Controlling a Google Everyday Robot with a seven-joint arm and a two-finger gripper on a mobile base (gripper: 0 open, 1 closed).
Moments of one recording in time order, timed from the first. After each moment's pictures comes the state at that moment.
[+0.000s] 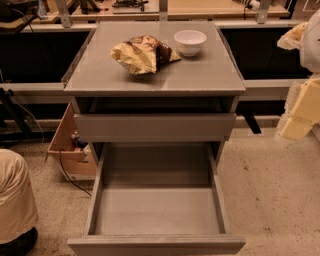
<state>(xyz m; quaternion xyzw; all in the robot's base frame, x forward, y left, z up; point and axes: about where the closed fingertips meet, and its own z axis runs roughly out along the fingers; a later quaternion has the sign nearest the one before) 0.434 -0.204 1.016 -0.60 0.77 -0.08 0.21</state>
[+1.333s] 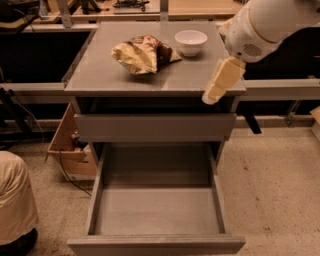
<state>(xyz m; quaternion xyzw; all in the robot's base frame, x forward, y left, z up) 0.578 -0.130 0.983 -0.60 0.73 -0.03 0.33</state>
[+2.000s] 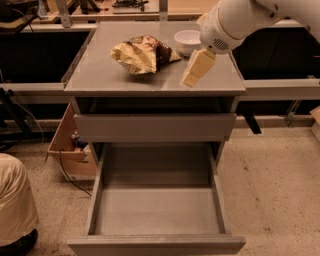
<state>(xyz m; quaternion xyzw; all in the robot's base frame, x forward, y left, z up) 0.652 -0.087 0.976 -0.60 0.71 -0.02 0.38</state>
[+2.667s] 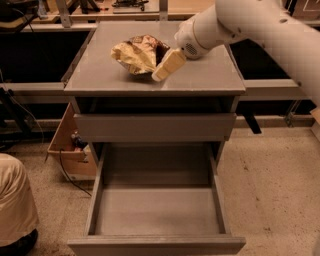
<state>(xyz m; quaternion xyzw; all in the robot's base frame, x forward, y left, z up) 0.724 -0.032 0.949 -0.53 0.72 0.05 0.45</state>
